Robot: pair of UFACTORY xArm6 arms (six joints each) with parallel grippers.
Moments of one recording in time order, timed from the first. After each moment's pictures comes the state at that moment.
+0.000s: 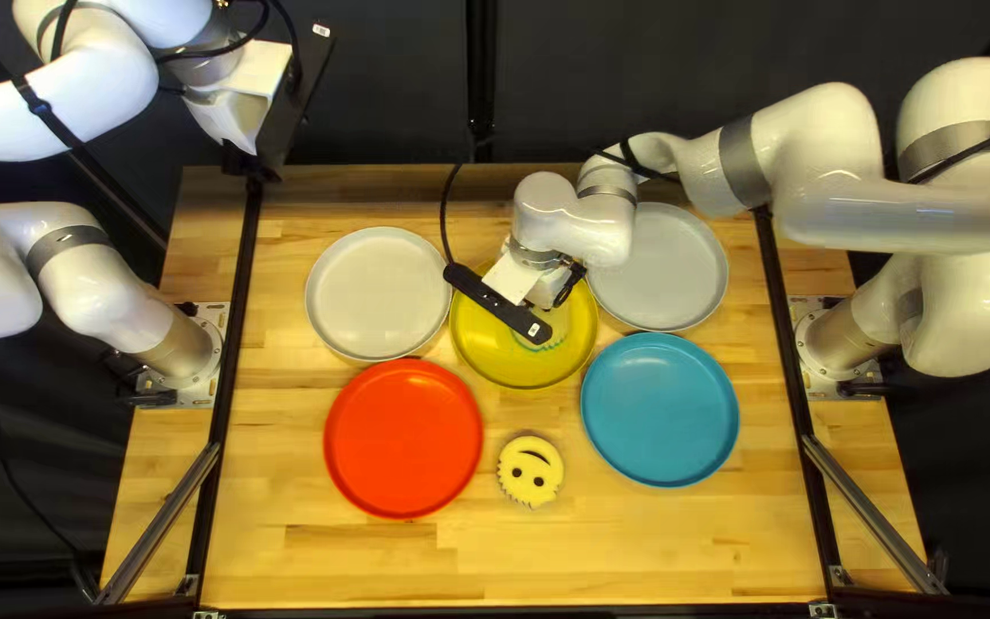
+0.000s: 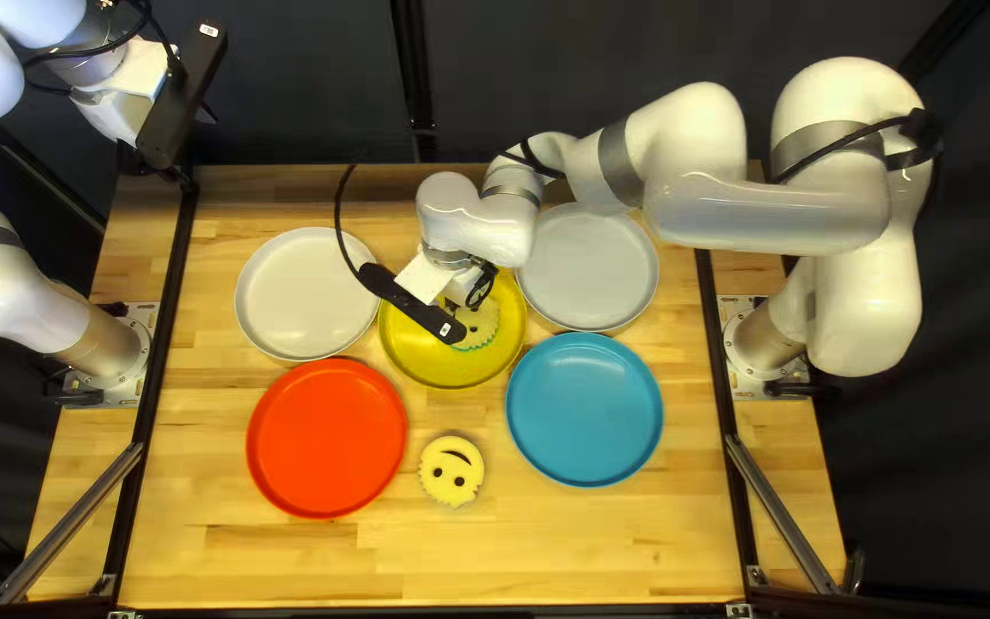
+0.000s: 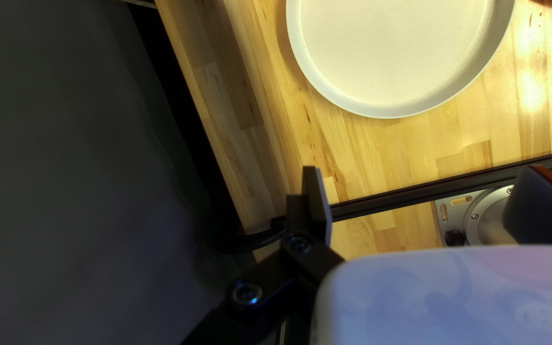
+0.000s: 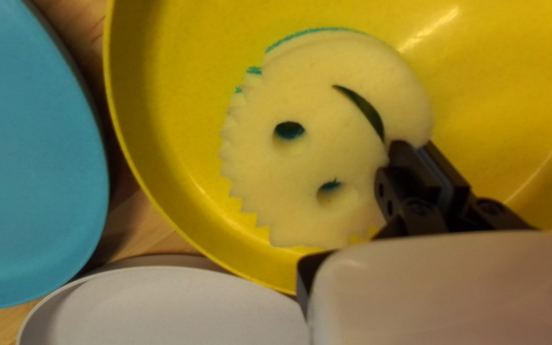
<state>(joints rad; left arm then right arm) 0.66 -0.81 -0.71 -0.07 1.36 1.01 -0.15 0.32 -1.04 0.06 0.72 -1.07</state>
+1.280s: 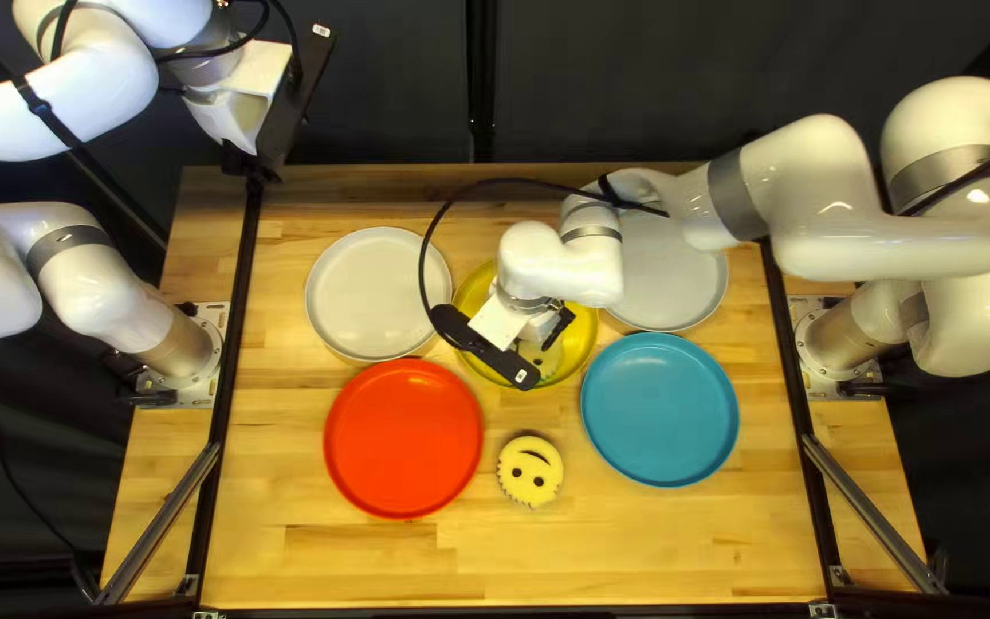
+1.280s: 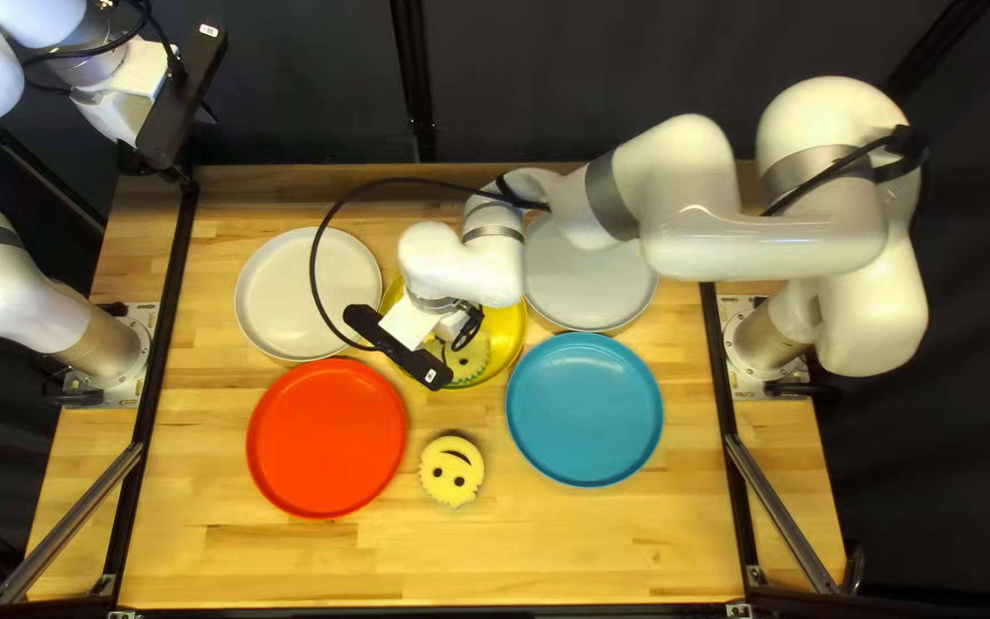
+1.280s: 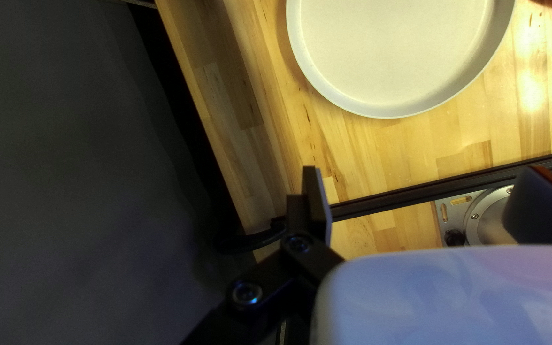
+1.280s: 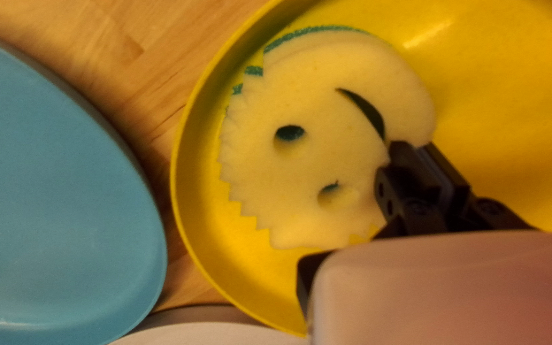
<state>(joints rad) 0.66 -0.81 -0.71 -0.07 1.36 1.01 -0.03 0.28 -1.00 -0.03 0.74 -0.88</state>
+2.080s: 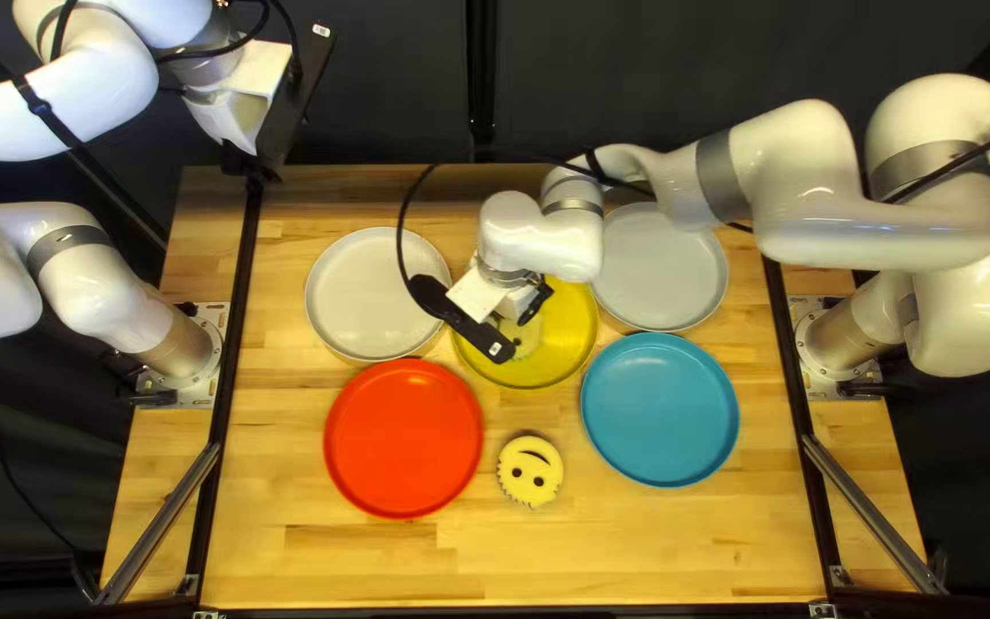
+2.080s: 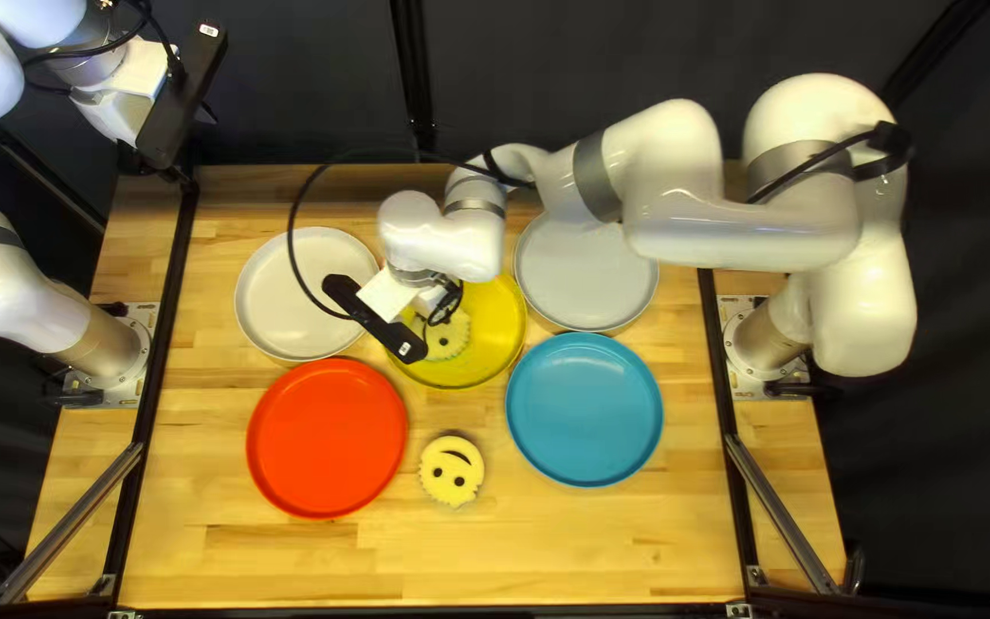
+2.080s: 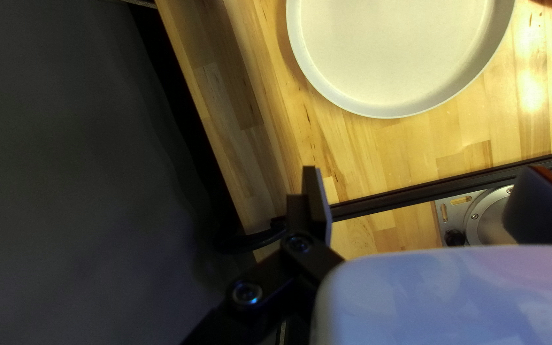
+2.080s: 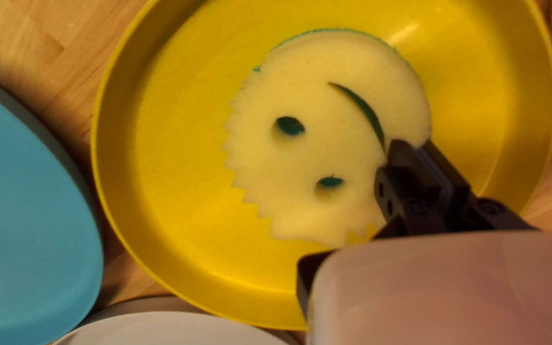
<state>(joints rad) 0.66 -0.81 -0.71 -0.07 1.36 1.01 -0.08 0.55 -1.42 -0.03 0.84 -0.93</state>
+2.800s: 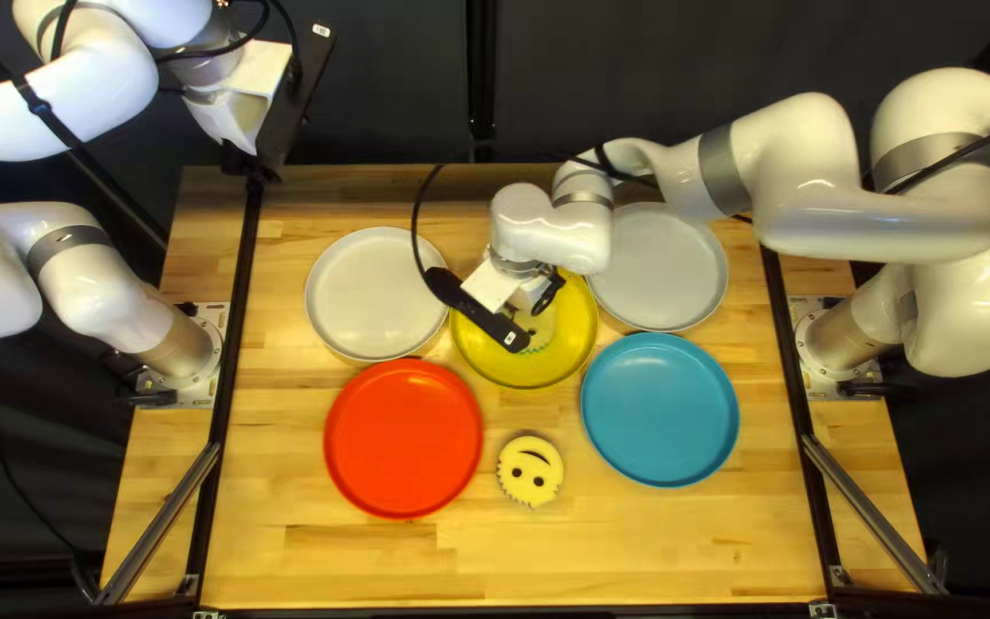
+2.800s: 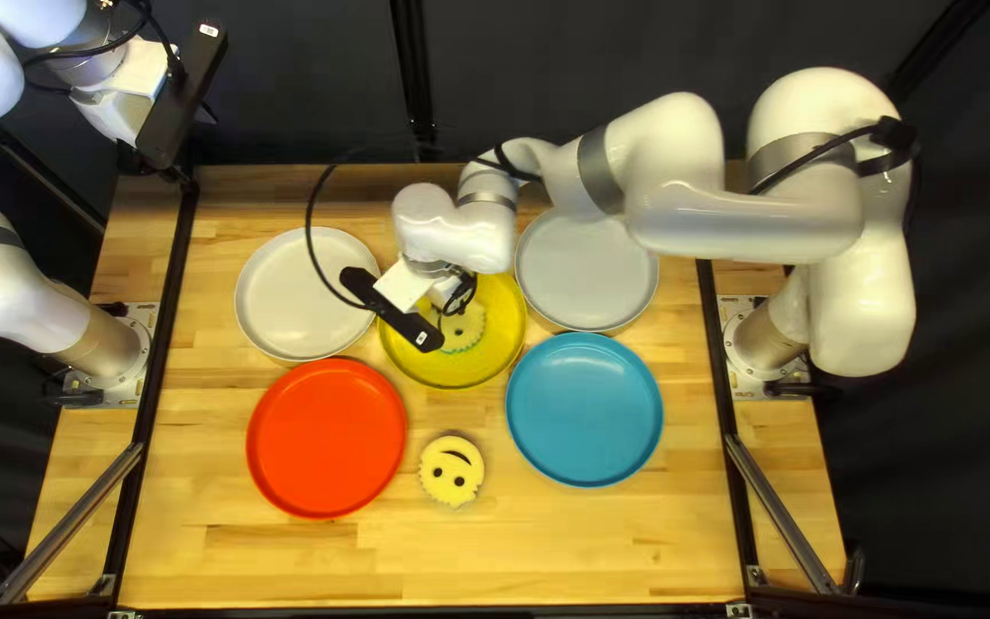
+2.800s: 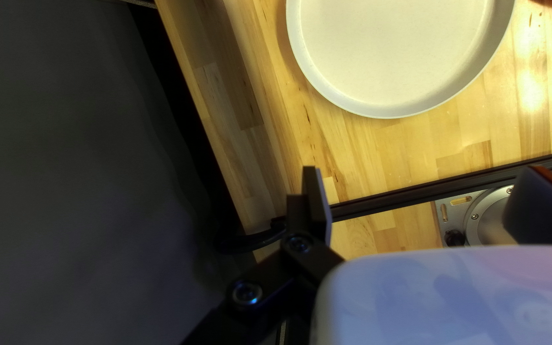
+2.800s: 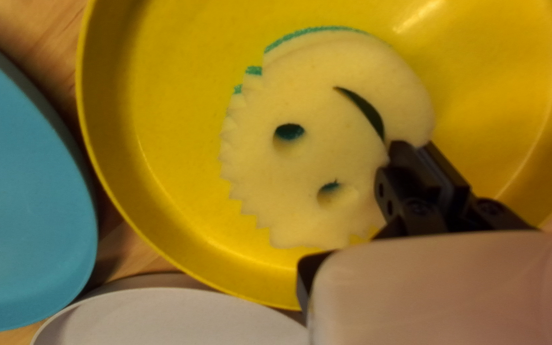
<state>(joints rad) 0.66 -0.81 -0.71 -0.07 1.36 1.01 -0.19 0.35 -1.08 0.01 0.77 -1.01</state>
